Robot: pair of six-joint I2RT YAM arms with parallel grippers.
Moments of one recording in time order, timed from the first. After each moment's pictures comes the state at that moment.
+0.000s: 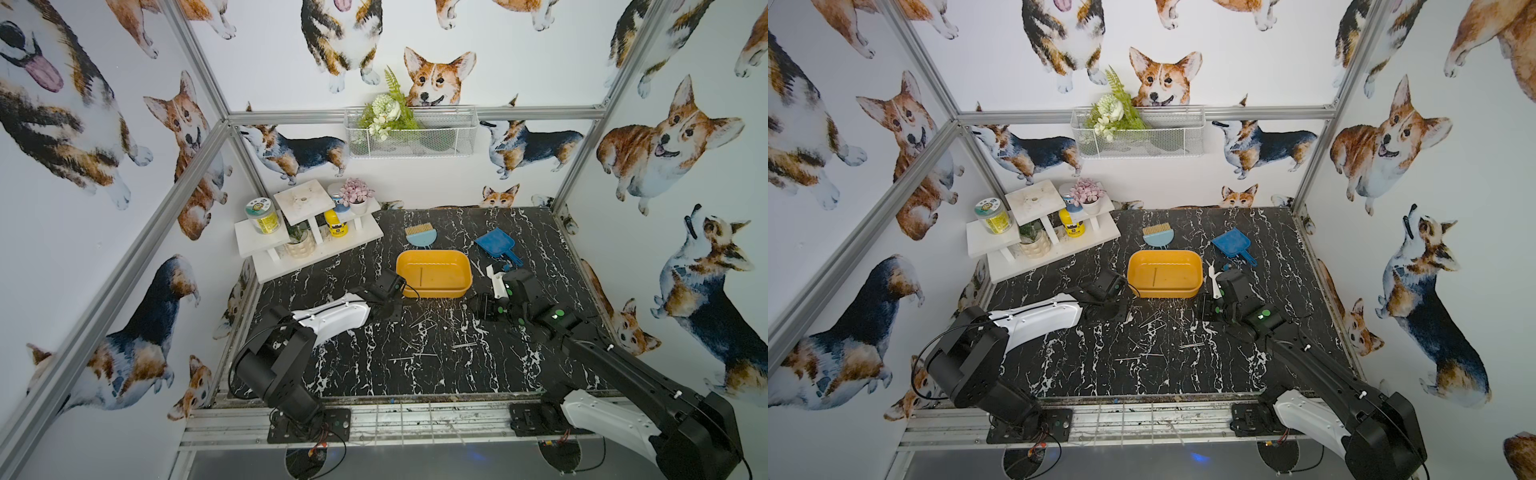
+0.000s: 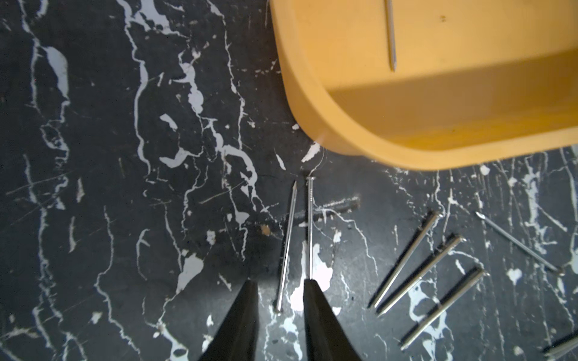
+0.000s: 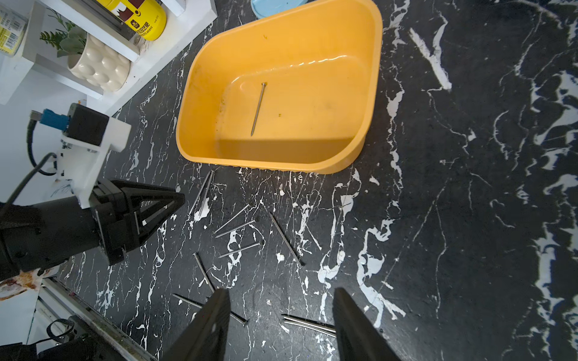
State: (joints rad) left arm -0.62 1.61 0.90 -0.39 -0.08 -0.45; right arm 0.48 1.00 0.71 -0.46 -0.12 0.56
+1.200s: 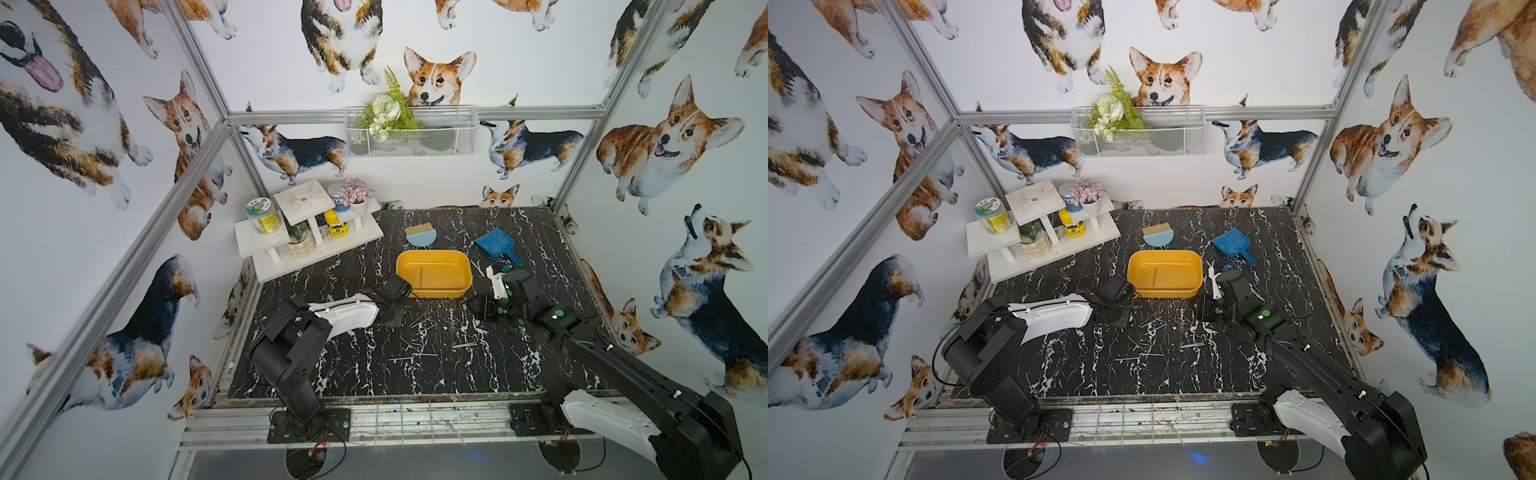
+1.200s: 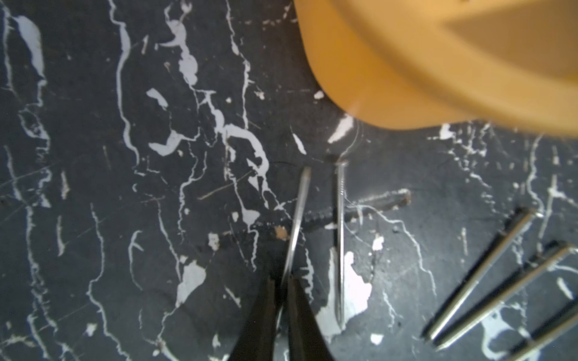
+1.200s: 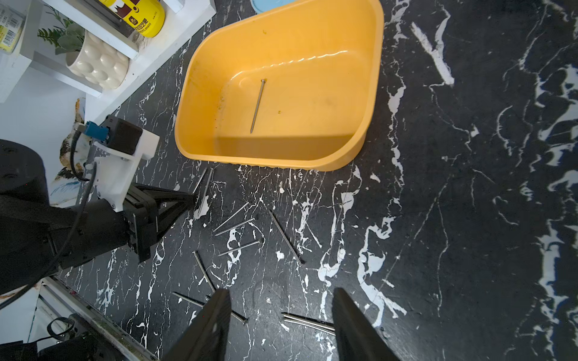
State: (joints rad) left arm -0.66 1.69 0.88 -0.39 -0.17 -0.43; right arm 0.48 1.00 0.70 -0.46 -0.12 0.57
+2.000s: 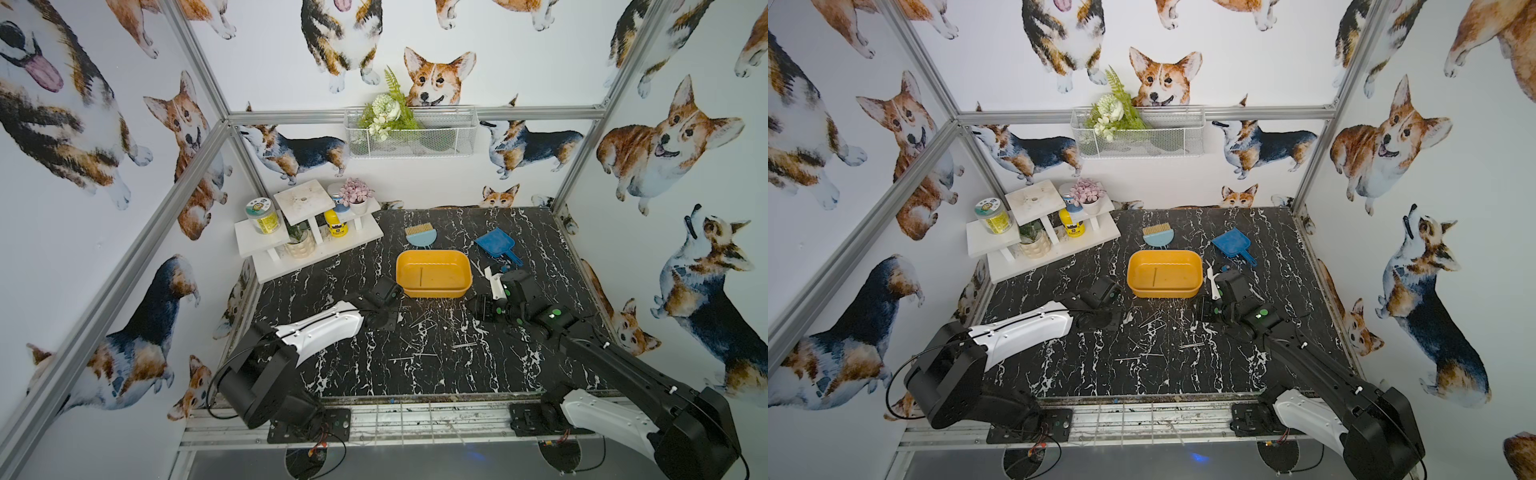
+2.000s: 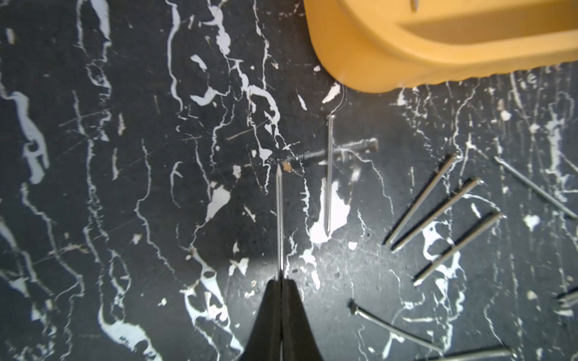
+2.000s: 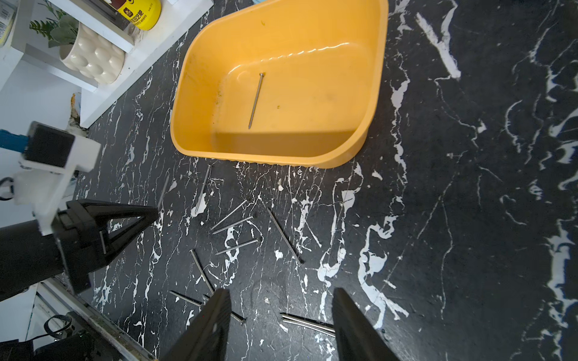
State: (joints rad) left arm -0.65 1.45 0.83 -0.52 -0.13 -0.48; right arm 0.48 1.03 0.70 -0.44 -0.14 0.56
